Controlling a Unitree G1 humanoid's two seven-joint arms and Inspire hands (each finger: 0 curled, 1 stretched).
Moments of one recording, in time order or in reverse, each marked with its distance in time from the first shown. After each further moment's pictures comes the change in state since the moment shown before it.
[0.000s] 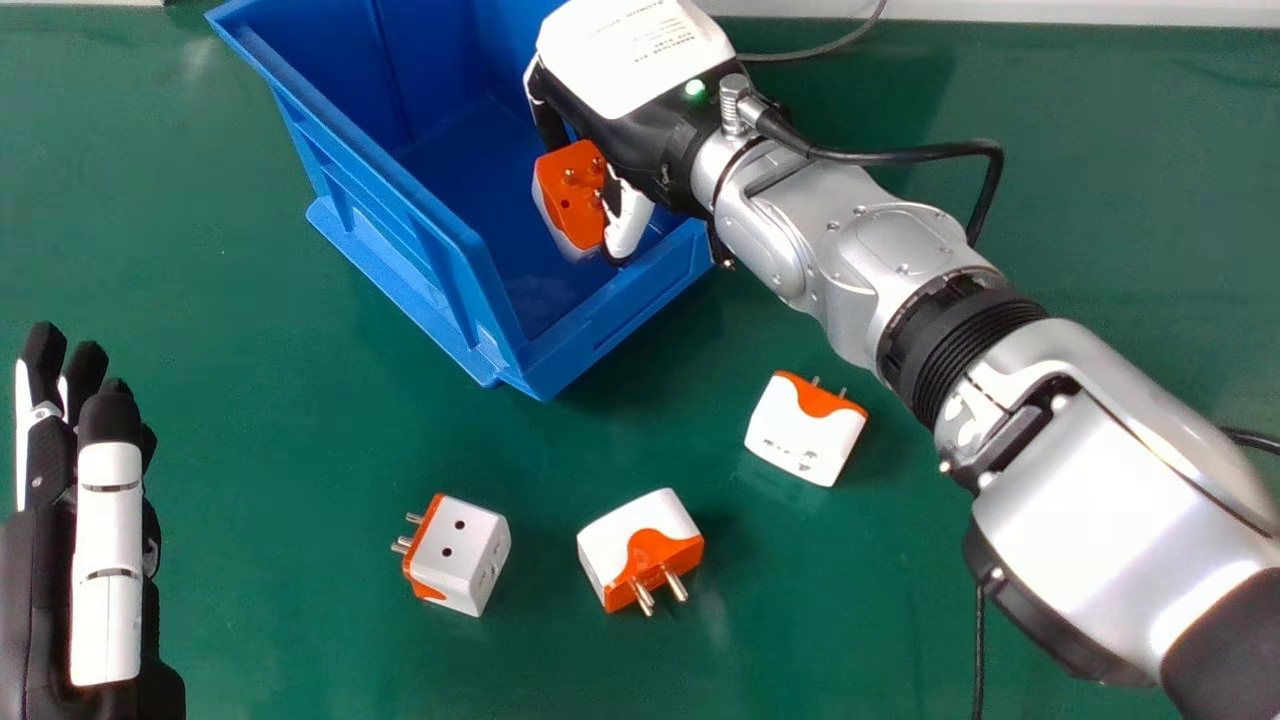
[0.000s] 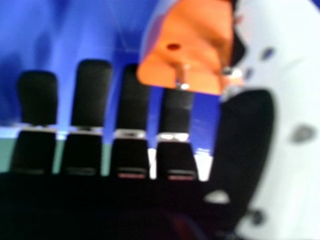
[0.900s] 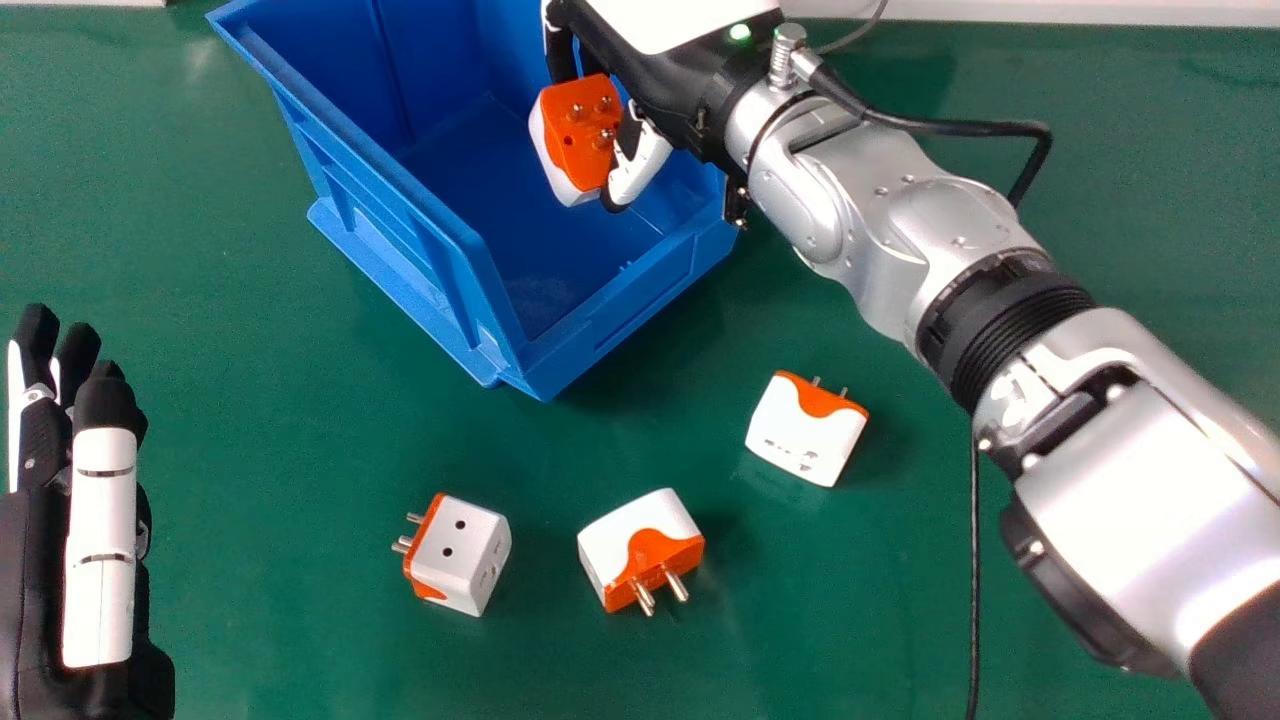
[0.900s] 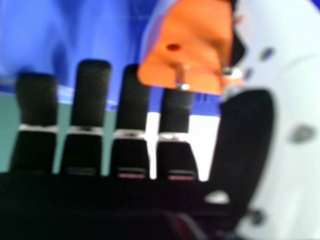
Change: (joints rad) left arm -0.041 0.021 0.022 0.028 0.000 -0.007 -0.002; right arm -0.003 -0.043 -0.102 -0.063 0.015 -0.002 0.000
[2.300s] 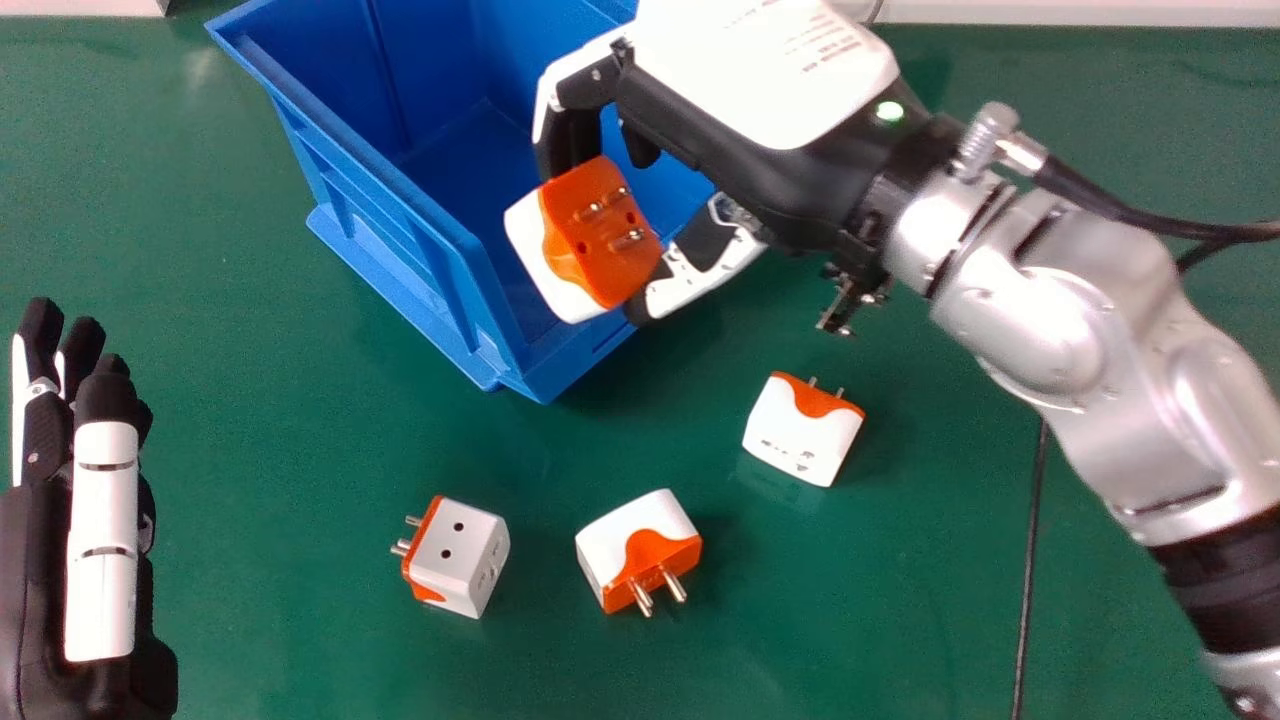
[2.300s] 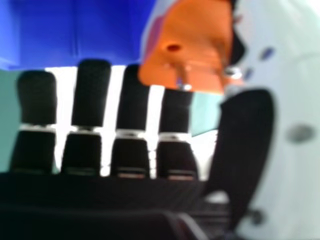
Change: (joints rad) left arm -0.023 0.000 0.005 0.008 -0.002 -0.001 -0.017; right arm 0.558 -0.292 -0.238 -1.116 0.142 -0.129 0.454
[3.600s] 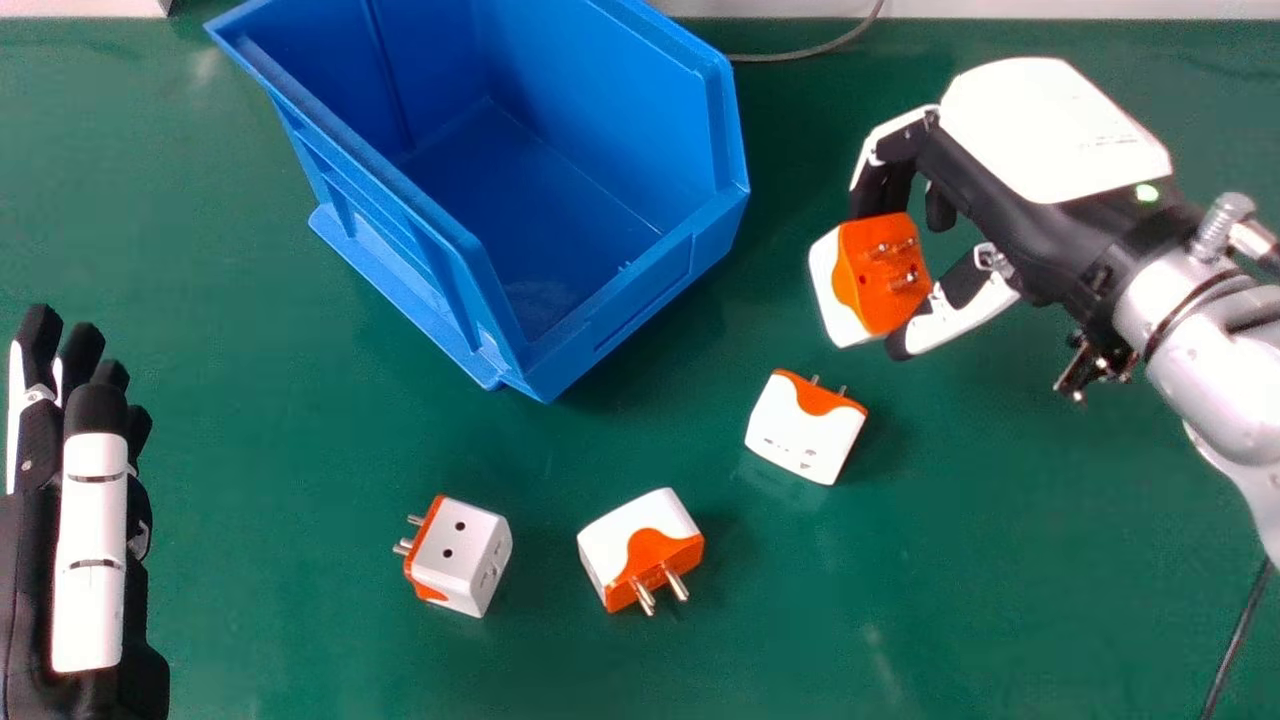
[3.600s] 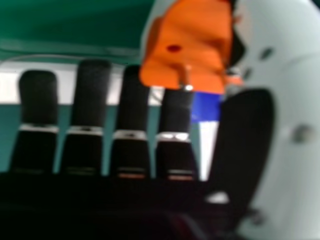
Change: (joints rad) left arm 0.002 0.010 0.026 0.021 -0.039 -0.010 -0.043; right arm 0.317 -0.324 -0.145 -0.172 0.063 0.192 -0.001
